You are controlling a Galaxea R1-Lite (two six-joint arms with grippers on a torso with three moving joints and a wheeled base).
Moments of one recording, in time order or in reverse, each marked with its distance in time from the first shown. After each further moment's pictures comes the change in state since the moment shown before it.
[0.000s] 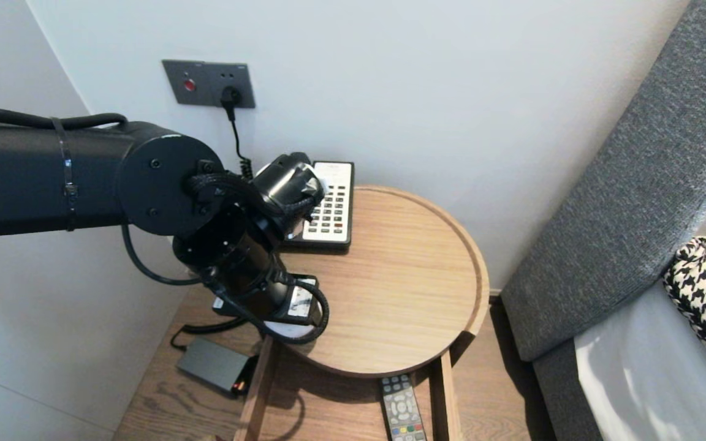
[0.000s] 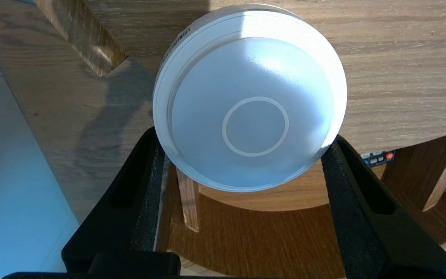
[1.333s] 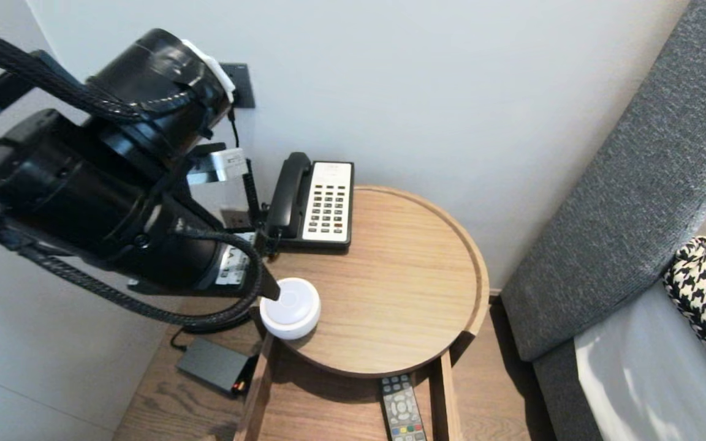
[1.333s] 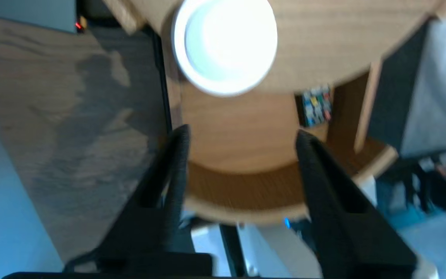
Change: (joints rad) left arm 0.000 -0.254 -0.077 0.178 -0.092 -0.005; right arm 0.000 0.000 0.000 0.000 0.000 0.000
